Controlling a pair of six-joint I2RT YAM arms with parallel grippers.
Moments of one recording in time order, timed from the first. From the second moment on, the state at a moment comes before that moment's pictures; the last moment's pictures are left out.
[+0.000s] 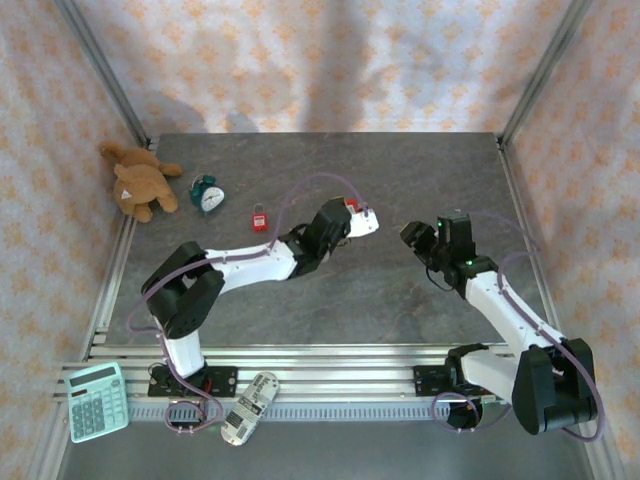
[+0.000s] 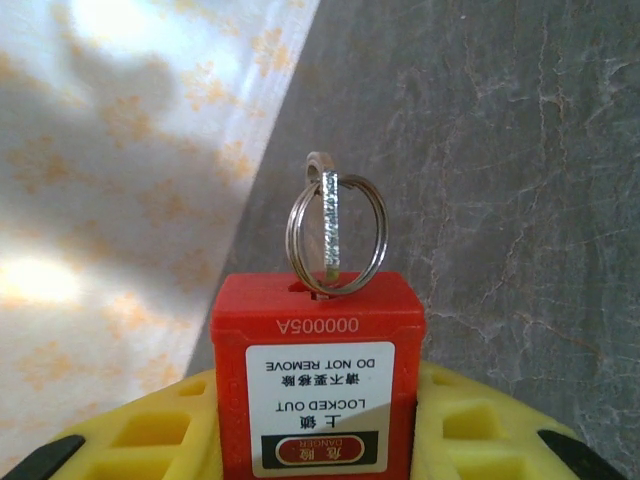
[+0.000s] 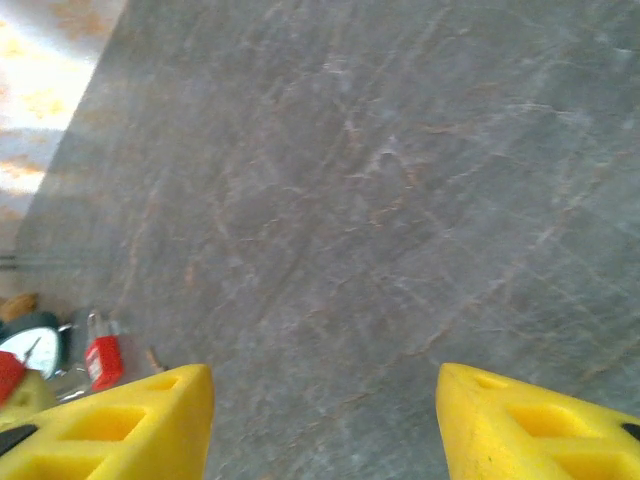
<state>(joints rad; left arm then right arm) -0.80 1.81 1.17 0.14 -0.41 0.76 0.19 1.09 0.60 -0.24 -0.14 0.92</state>
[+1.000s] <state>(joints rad) -0.68 2.38 1.94 -0.55 -0.06 0.70 0.19 1.08 0.54 -0.20 0.03 0.89</state>
